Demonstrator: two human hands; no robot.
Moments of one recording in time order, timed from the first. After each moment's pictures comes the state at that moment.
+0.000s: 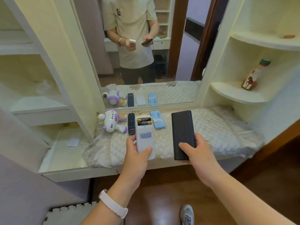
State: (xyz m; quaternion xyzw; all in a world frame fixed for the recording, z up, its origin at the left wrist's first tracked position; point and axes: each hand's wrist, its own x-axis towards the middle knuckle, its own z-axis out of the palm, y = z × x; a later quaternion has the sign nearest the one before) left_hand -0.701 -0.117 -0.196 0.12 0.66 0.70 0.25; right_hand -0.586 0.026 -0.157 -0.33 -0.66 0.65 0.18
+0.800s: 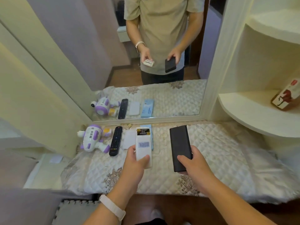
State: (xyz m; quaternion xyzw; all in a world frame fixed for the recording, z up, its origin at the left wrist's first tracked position) left_hand -0.762 0.127 -0.238 -0.02 0.74 0.63 0.22; right_hand -0.667 0.299 -0.242 -0.33 -0.61 0.72 0.03
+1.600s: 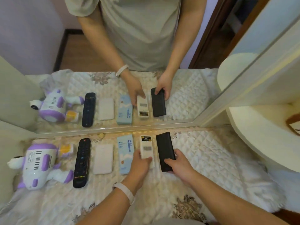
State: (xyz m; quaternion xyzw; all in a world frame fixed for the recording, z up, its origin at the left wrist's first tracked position) left_hand -0.898 0.239 -0.377 -0.11 0.74 0.52 0.41; right_hand -0.809 0.366 -0.358 -0.47 -0.60 0.64 -0.10
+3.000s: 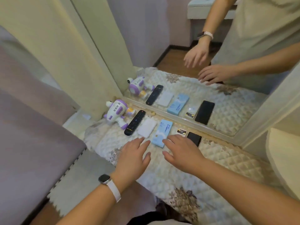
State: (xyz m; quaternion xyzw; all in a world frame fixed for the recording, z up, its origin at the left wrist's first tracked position) left_hand -0.771 0.153 -0.257 0.12 0.99 0.08 0.03; right_hand -0.798 0.366 -0.279 0.25 -0.96 0.13 -0.02
